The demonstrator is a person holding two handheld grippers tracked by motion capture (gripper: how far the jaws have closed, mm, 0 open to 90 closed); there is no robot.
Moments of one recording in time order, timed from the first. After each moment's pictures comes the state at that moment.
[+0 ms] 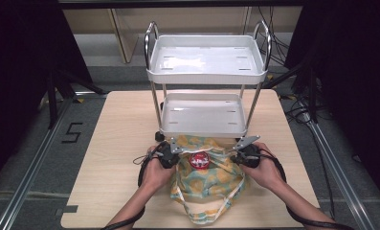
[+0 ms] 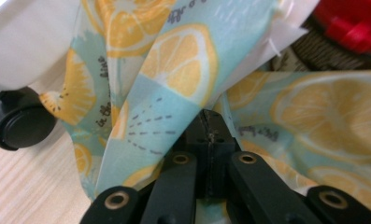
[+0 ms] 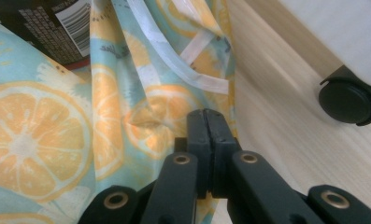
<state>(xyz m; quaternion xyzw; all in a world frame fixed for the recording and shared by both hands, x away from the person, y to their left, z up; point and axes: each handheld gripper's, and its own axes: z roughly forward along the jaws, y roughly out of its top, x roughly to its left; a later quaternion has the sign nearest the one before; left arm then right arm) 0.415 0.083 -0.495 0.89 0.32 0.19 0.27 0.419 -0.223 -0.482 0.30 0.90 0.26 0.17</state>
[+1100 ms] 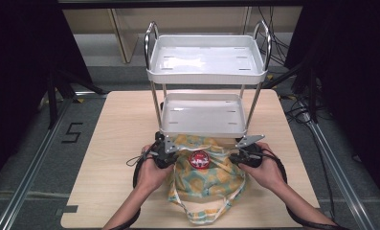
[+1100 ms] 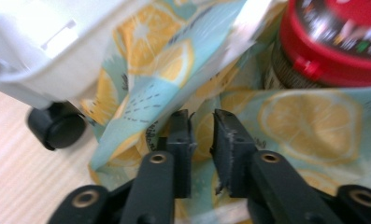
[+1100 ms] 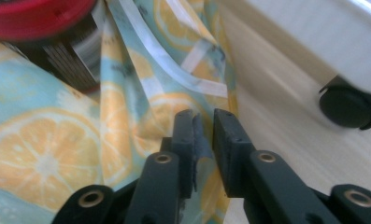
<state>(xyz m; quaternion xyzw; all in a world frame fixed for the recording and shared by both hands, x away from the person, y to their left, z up) 0.402 0.093 -0.468 0.87 0.32 0.22 0.31 0.413 -0.222 -0.477 0.34 0.87 0.32 0.14</state>
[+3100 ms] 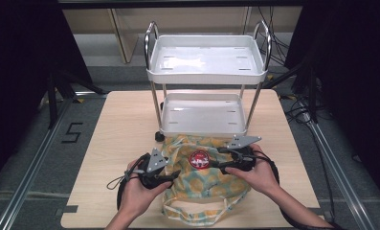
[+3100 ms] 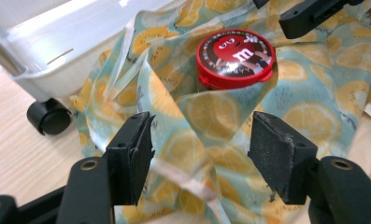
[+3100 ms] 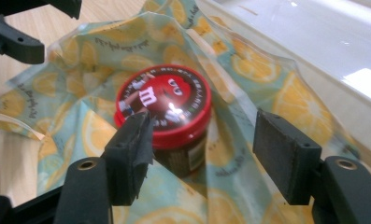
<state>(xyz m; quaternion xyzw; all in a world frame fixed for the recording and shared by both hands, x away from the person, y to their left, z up) 0.333 0.116 -0.441 0.83 0.31 0.21 0.40 0.397 -0.187 -0.453 0.27 0.85 0.44 0.10</state>
